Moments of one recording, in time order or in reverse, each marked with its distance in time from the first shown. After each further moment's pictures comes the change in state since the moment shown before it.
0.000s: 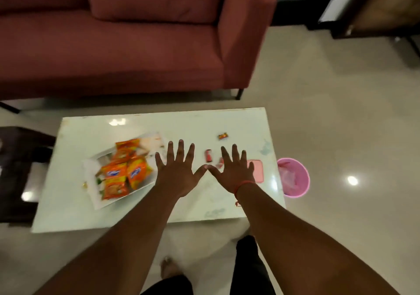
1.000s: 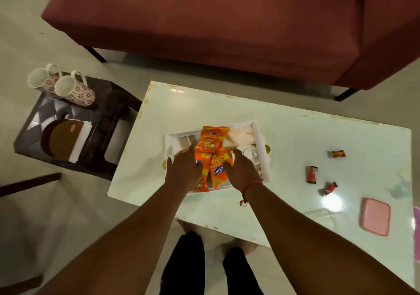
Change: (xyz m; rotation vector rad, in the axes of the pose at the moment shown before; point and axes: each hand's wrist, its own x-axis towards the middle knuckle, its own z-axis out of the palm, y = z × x) left_hand 0.034 -0.307 0.079 -0.335 -0.062 -0.440; right_hand 0.120 -0.276 0.166 0.201 -0.153 -0.203
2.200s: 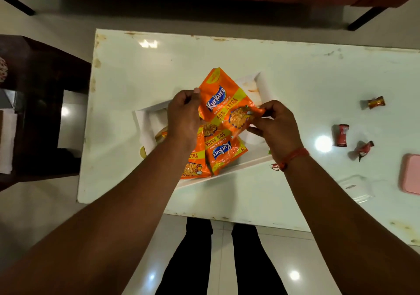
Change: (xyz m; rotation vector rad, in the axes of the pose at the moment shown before) left_hand 0.125 0.029 0.042 -1.291 0.023 -0.276; right_hand 0.070 0.056 0.000 0.914 0.250 0.151
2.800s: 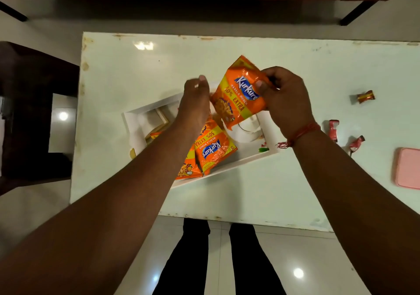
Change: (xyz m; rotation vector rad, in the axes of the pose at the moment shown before) left_hand -0.010 0.020 0.050 0.306 -0.131 0.007; right_hand 0.023 -0.045 -0.030 -0.323 0.040 -0.302
